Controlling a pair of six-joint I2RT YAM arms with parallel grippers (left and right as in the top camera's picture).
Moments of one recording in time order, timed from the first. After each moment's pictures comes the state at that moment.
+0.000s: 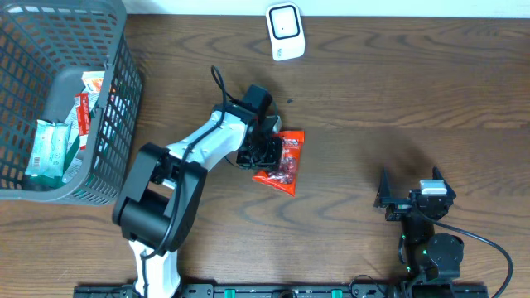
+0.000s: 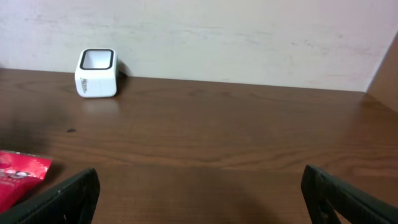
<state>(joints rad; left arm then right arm) -0.48 2.00 1.28 -0.74 0.48 -0.32 0.04 0.02 0.01 -0.07 0.04 -0.04</state>
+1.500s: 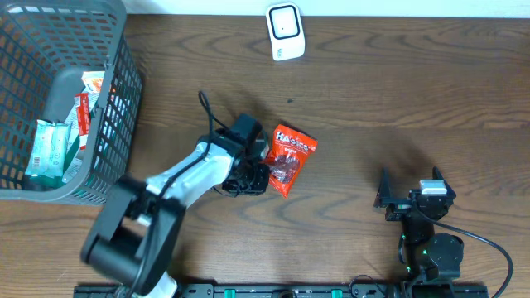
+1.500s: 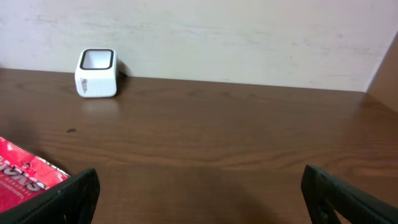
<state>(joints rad) -0.50 1.74 0.97 -0.64 0.39 -0.36 0.04 0.02 0.01 -0.07 0.04 -0.04</state>
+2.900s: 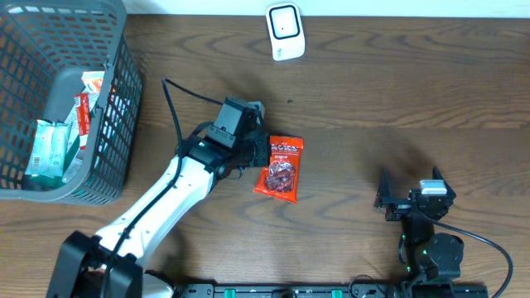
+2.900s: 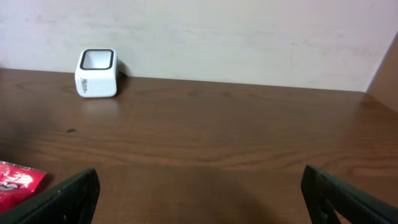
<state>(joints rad) -0.50 1.51 0.98 -0.45 0.27 -0.51 0.04 0.02 0.01 -0.07 0.04 -0.04</state>
